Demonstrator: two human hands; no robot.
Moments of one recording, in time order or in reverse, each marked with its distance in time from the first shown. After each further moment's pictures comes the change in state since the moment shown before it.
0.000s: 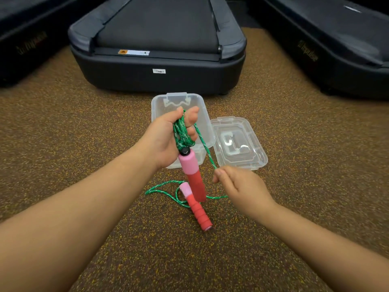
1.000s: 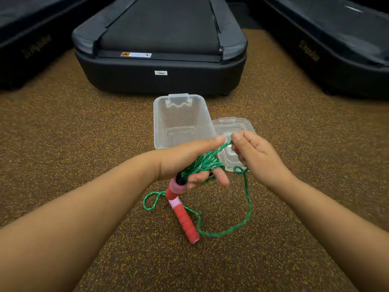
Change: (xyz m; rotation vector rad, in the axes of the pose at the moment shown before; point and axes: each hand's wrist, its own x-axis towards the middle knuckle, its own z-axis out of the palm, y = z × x) left_hand -0.026 -0.009 0.006 0.966 -0.586 -0.330; right_hand 0.030 -0.009 -0.044 0.652 0.071 0.020
